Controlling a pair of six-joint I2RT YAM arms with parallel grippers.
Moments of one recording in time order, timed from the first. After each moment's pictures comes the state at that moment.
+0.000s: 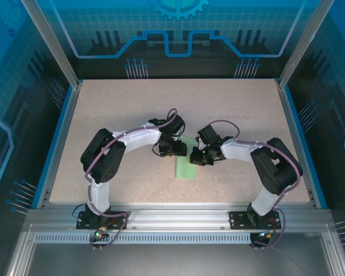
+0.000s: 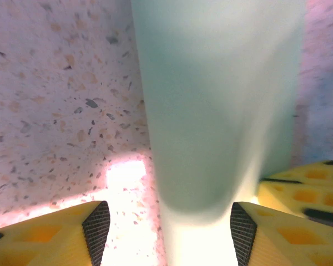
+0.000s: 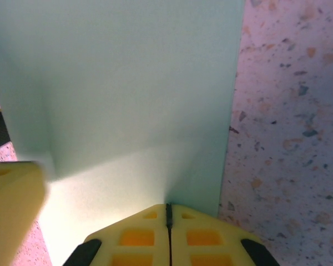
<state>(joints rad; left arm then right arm) -0.65 1.92 1.34 -0.71 0.21 -0.61 0.55 1.70 0.83 -0.29 -0.35 0.68</state>
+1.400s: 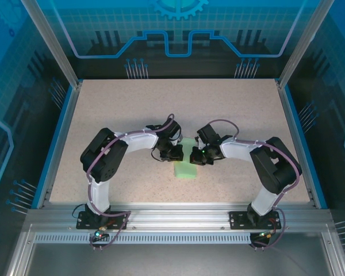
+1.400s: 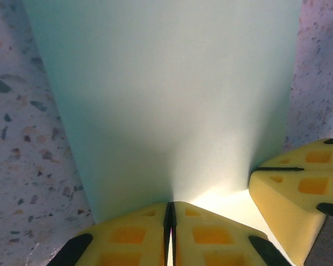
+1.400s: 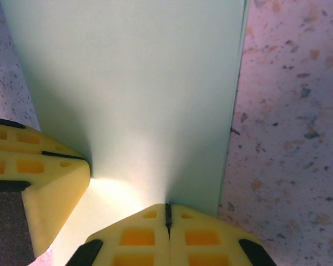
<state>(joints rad) -0.62 1.95 1.19 -0.50 0.40 -0.59 0.55 1.71 0.85 -0.33 -0.35 0.66</state>
